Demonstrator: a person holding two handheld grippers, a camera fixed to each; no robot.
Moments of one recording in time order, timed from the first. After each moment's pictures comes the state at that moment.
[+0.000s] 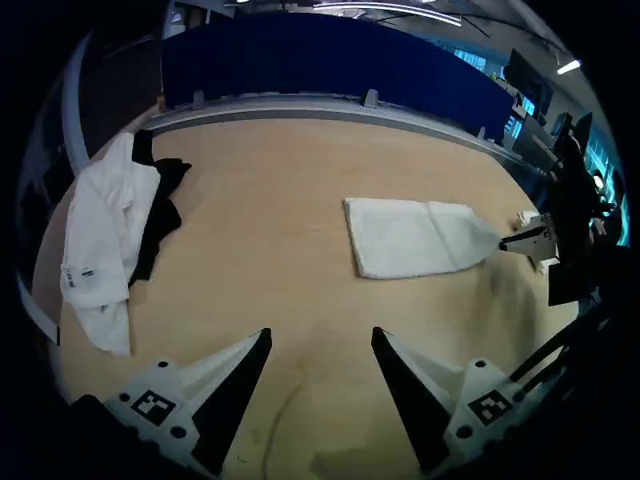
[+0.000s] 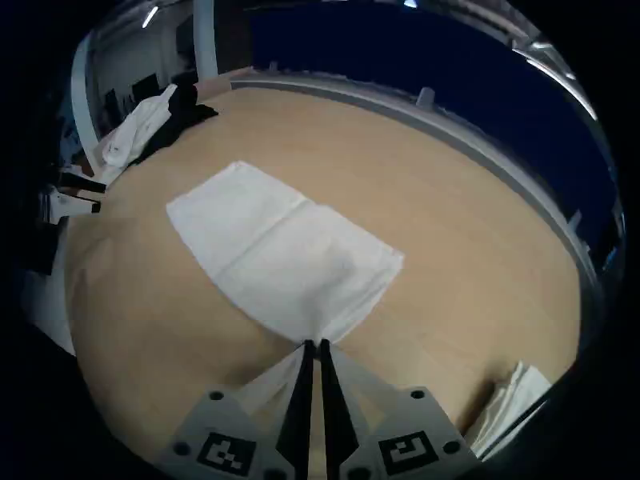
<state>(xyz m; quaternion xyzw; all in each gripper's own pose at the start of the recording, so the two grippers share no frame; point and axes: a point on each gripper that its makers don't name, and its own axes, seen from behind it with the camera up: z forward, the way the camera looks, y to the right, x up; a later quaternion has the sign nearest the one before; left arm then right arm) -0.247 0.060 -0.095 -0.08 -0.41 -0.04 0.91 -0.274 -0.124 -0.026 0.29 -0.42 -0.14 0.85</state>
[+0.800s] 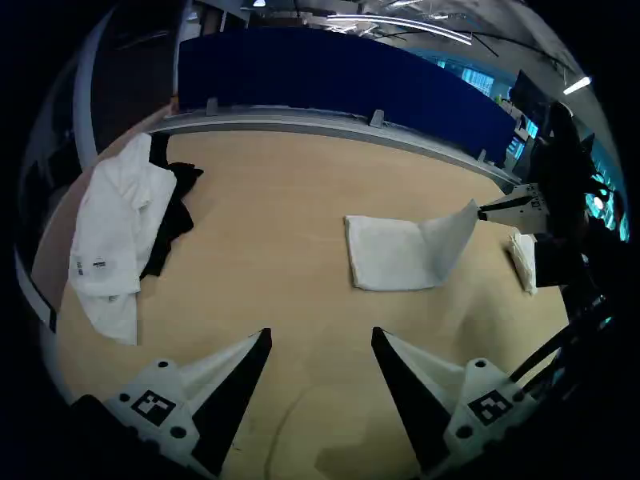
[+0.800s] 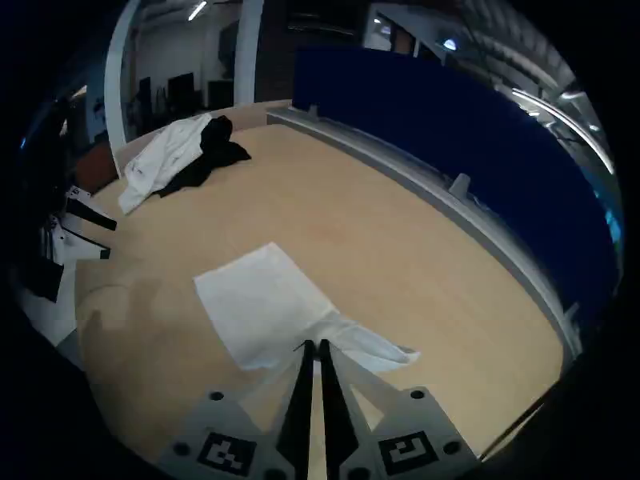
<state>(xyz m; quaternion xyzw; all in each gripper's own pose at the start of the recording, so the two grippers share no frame) -0.219 0.057 -0.105 -0.06 -0.39 -0.07 0.92 -0.193 -0.219 0.031 0.35 -0.34 -0.19 0.85</state>
